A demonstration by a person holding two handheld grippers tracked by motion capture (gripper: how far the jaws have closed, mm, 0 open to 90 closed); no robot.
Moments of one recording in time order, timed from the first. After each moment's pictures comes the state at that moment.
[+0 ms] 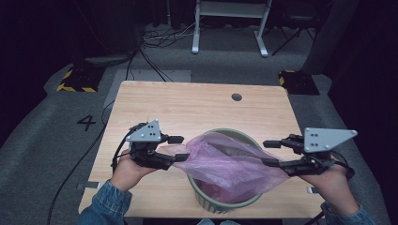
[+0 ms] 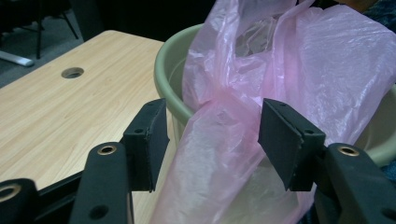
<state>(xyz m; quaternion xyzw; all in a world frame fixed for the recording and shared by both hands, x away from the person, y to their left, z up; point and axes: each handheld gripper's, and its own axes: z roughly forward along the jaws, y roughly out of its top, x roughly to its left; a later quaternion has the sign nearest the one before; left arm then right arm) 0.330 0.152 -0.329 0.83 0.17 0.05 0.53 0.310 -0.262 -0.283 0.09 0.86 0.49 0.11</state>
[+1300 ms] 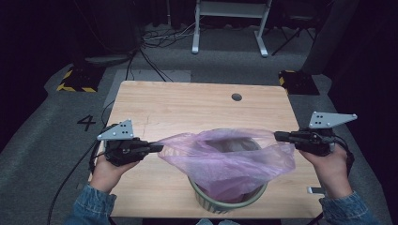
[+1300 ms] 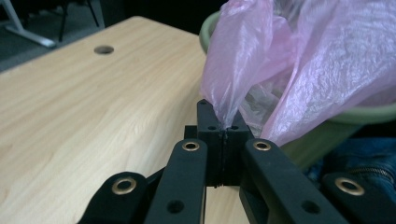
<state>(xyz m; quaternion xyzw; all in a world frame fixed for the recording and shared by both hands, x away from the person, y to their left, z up) 0.325 0.220 -0.341 0.82 0.23 0.05 0.52 0.360 -0.313 -0.310 0.24 0.84 0.47 0.12</state>
